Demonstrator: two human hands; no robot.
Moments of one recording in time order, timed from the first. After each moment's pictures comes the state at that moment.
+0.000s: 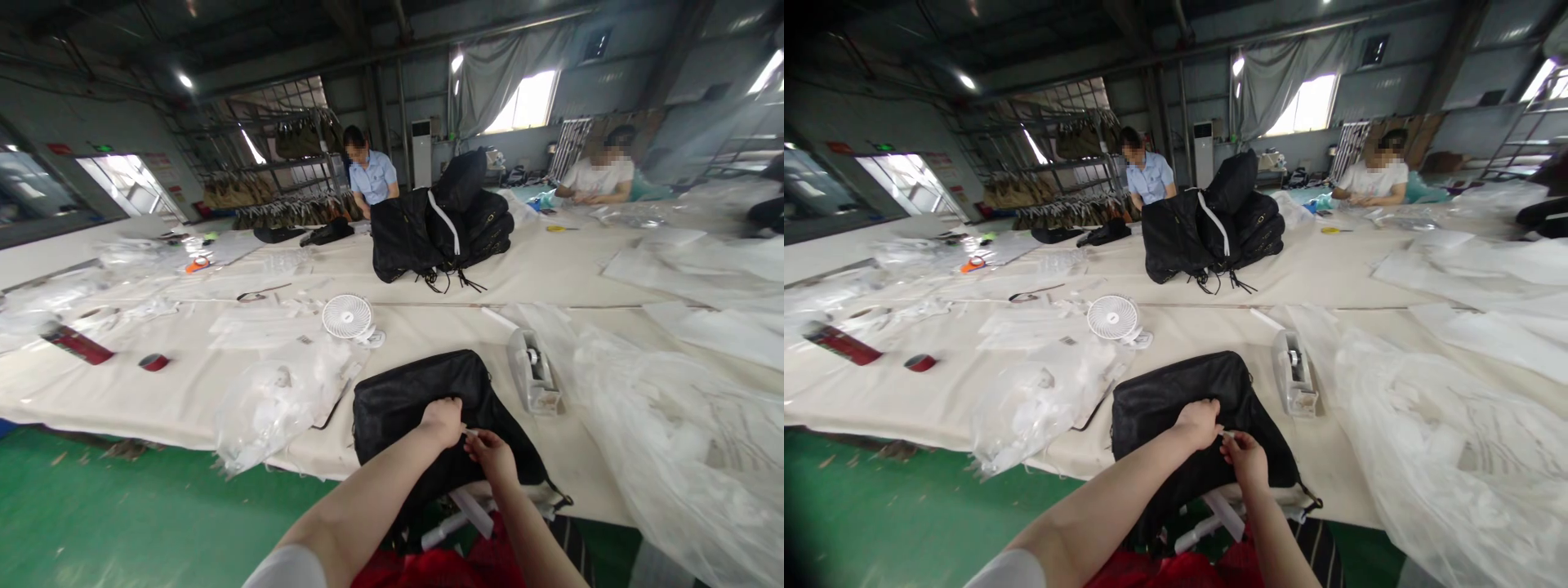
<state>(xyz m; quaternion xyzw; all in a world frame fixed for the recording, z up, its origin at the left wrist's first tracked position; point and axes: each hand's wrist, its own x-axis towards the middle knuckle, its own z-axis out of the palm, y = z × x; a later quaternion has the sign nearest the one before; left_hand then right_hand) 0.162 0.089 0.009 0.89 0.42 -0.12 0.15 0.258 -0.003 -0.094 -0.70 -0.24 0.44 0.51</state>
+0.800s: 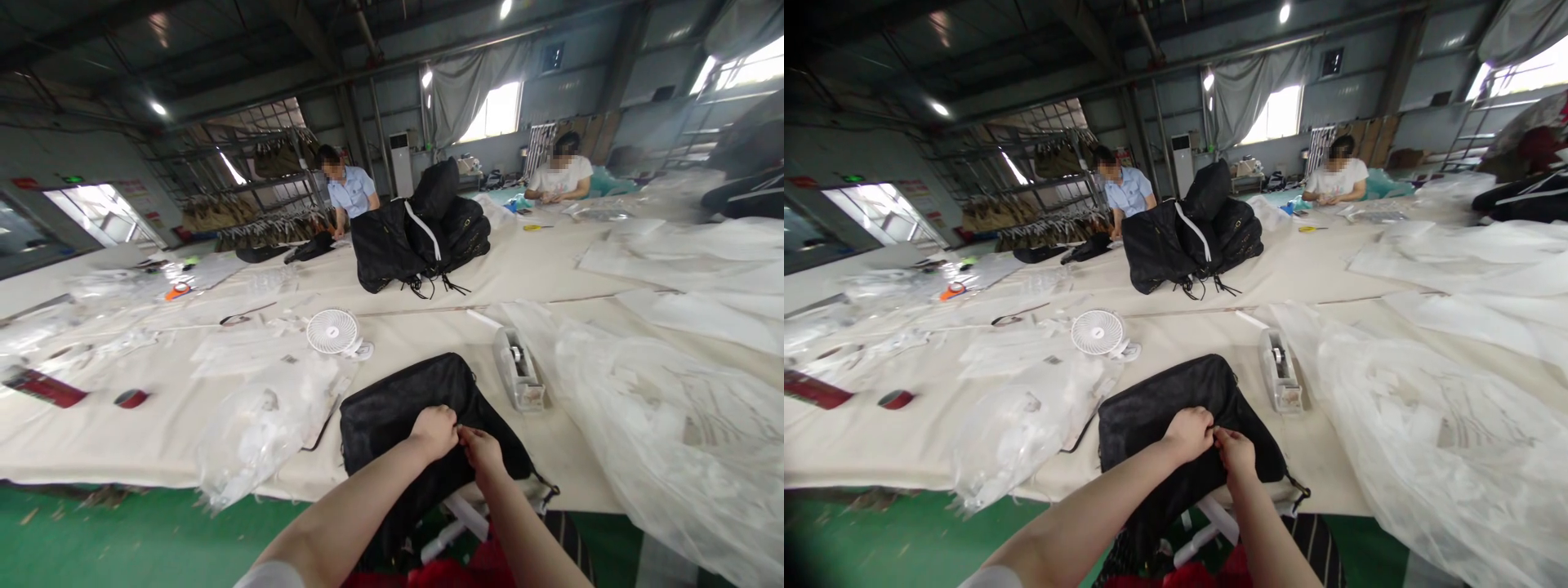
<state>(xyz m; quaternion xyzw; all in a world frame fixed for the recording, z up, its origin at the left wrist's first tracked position) 0.160 0.081 0.015 0.92 0.35 -0.09 0.12 0.257 0.013 -0.074 -0.62 -0.07 0.53 0.58</state>
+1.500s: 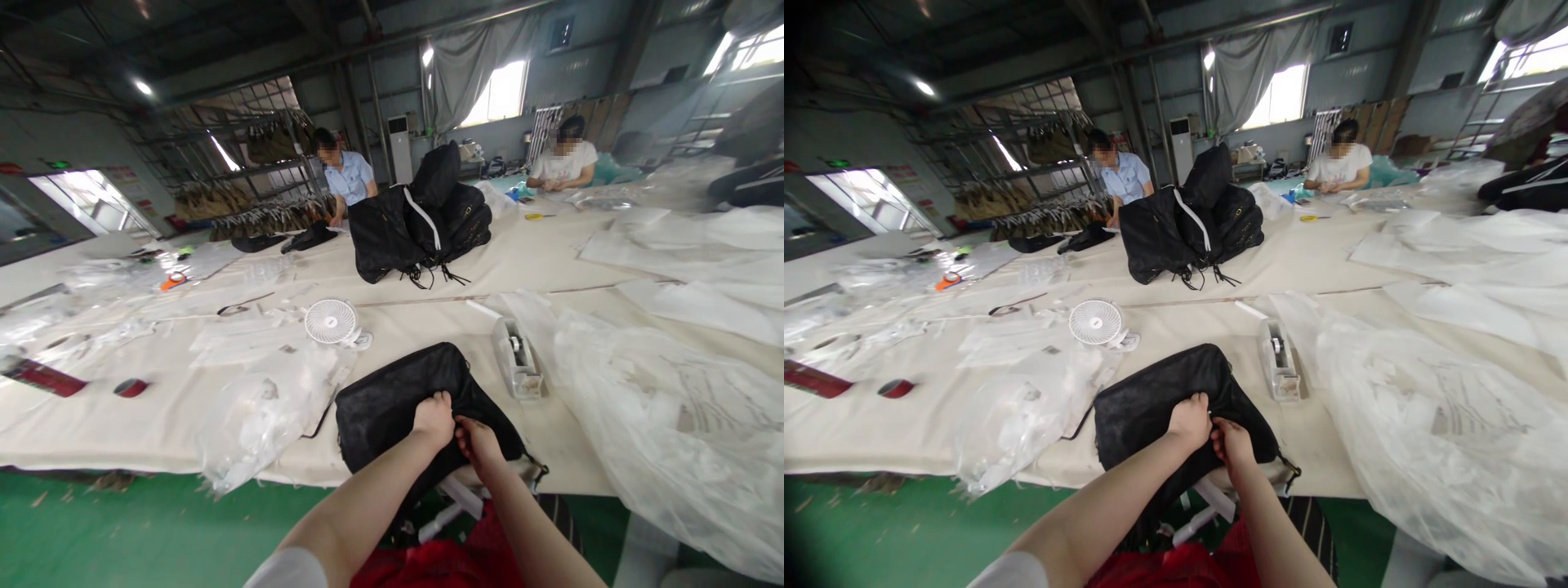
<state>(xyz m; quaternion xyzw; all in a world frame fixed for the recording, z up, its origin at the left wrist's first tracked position) 0.171 0.076 -0.014 0.88 0.46 -0.08 0.09 0.257 0.007 -0.070 -0.57 -0.05 0.58 0.58</state>
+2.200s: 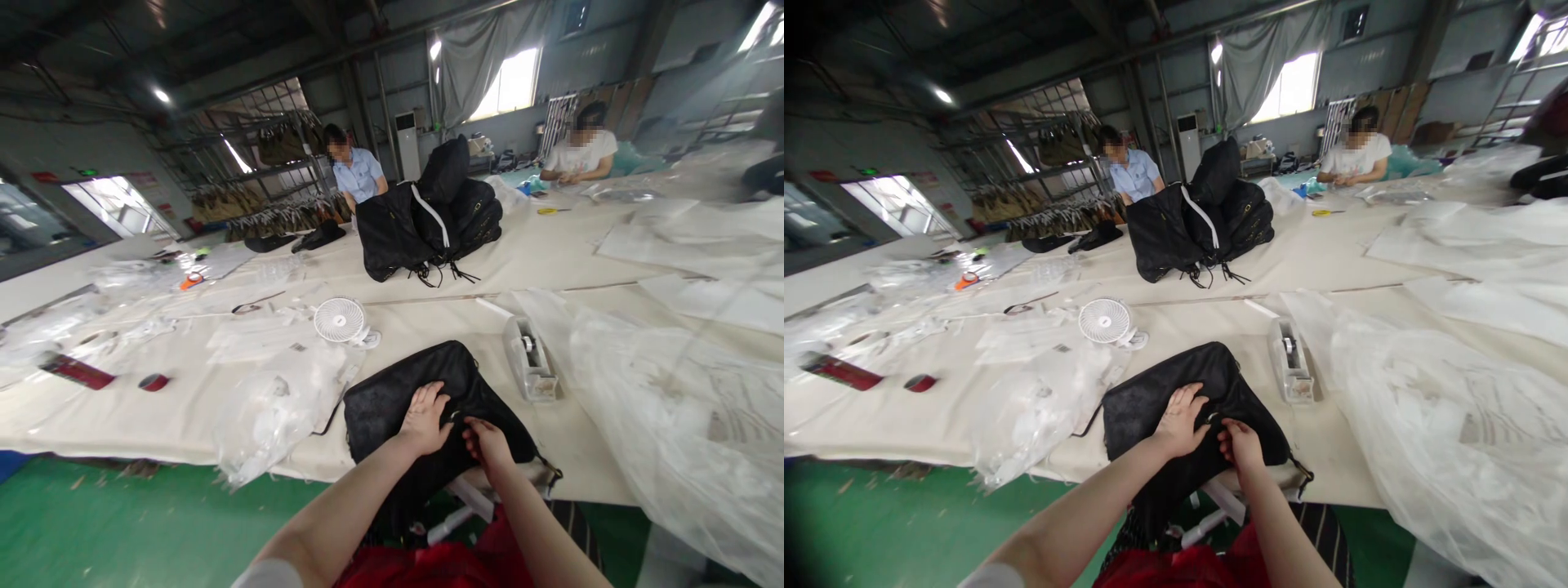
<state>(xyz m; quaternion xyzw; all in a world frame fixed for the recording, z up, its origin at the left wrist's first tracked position) 0.115 0.080 -0.002 0.92 0.36 0.07 0.11 0.255 0.006 -0.073 -0.59 -0.07 0.57 0.57</state>
